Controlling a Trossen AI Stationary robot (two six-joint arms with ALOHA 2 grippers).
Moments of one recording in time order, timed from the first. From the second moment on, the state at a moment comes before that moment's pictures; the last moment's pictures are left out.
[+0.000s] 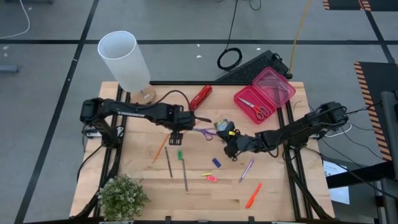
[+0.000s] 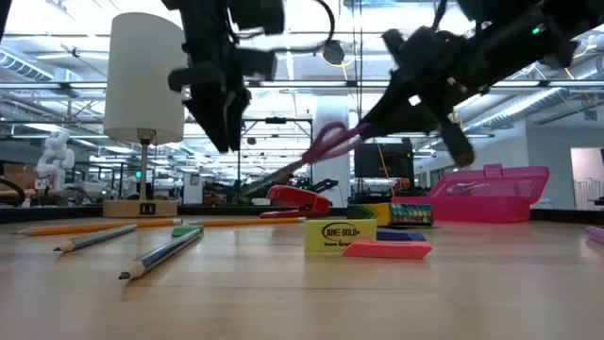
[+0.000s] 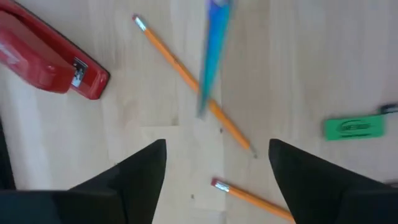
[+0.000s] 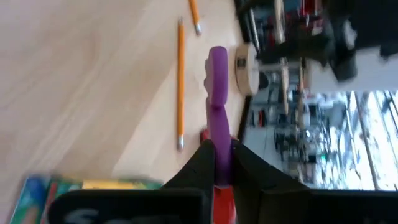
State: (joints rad) left arm 0.06 1.69 1.31 -0.94 -0.16 0.15; right arm 0.25 1.45 0.57 0.35 0.66 -1.02
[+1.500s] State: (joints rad) left arm -0.10 1.54 1.13 -0.41 -0.18 0.10; right arm 0.06 0.58 0.44 -0.89 0.86 -0.85
